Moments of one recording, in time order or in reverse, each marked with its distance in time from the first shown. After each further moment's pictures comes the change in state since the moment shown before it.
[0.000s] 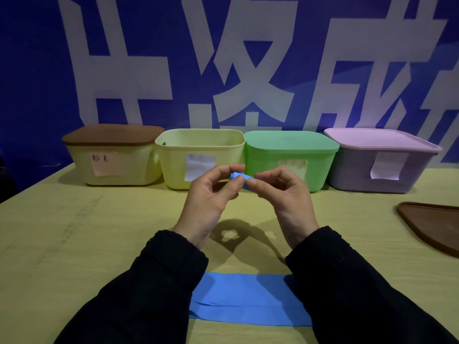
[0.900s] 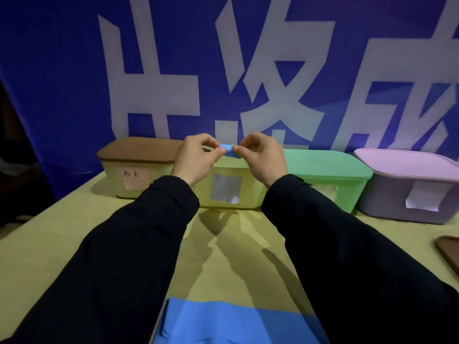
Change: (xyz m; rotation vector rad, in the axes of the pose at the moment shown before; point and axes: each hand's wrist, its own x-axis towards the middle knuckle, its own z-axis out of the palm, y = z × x) left_hand 0.130 0.043 -0.094 0.743 0.237 0.055; right_hand 0.154 0.012 0.085 -0.816 -0.042 -0.199
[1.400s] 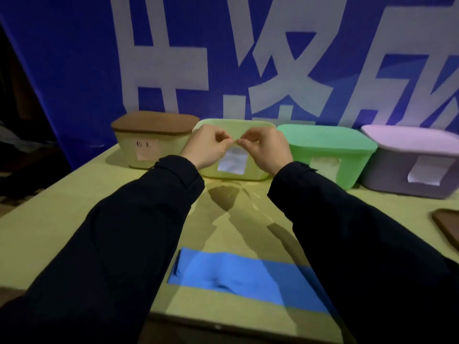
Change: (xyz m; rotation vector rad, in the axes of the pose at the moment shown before) left_hand -0.040 0.004 -0.007 0.202 -0.200 0.013; right_hand -0.040 0.000 -0.003 -0.206 -0.149 -0.103
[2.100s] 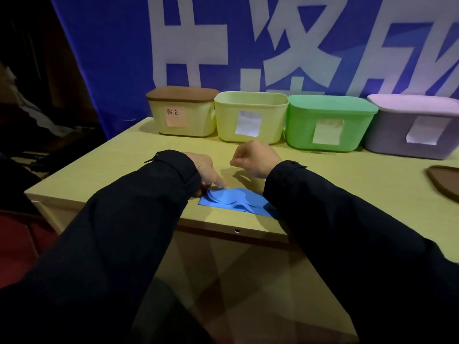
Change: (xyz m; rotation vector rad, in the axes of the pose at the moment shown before) left_hand -0.150 -0.007 -0.029 0.574 -0.647 -0.475; right_hand -0.124 -0.052 0.023 -0.042 -0.425 0.016
